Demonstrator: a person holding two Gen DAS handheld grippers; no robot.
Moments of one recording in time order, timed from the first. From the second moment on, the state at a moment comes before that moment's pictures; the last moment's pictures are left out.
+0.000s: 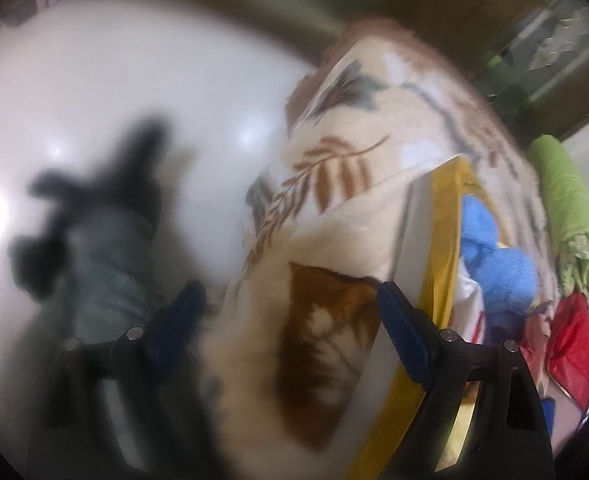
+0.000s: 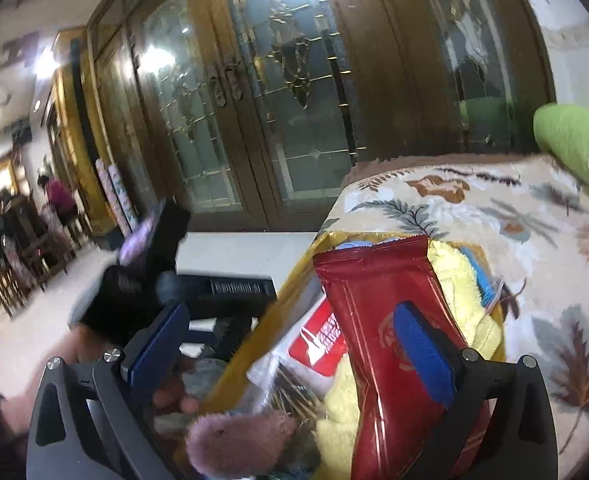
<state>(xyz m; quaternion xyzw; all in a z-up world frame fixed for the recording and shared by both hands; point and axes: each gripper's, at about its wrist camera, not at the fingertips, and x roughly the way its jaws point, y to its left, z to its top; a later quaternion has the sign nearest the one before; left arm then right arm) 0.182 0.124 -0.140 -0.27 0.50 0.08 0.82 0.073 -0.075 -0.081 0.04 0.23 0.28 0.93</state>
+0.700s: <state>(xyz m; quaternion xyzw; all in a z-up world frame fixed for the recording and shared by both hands) 0.158 -0.249 0.016 -0.12 0.38 -0.24 0.88 0.079 -0.420 -0.143 0.66 0.21 0.06 0.72</state>
